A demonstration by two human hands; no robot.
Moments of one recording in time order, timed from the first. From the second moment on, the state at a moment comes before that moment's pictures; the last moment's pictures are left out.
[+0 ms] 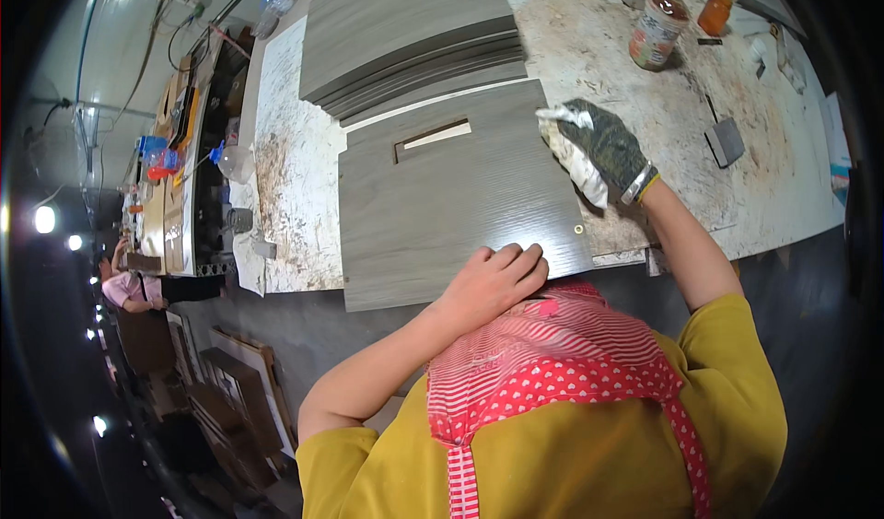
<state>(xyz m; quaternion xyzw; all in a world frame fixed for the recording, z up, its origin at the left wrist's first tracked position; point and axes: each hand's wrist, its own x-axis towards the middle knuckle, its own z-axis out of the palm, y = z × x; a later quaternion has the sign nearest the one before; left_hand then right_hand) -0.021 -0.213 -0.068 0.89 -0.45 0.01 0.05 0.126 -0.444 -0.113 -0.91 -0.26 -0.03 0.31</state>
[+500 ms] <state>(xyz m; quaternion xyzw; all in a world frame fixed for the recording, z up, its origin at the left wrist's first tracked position) 0.028 -0.018 -0.159 0.98 0.12 0.07 0.14 0.088 -0.435 -0.064 -0.74 -0.09 -0.06 0.66</state>
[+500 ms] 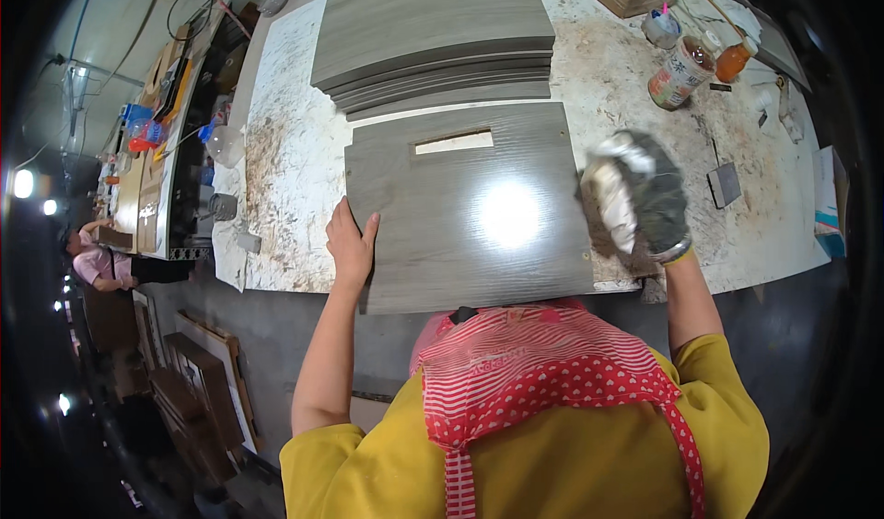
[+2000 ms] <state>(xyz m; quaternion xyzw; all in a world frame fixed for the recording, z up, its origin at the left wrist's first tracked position) 0.157 0.005 -0.046 0.78 0.14 0.15 0.60 0.156 -0.406 -0.048 -0.87 -0.17 0.01 0.46</state>
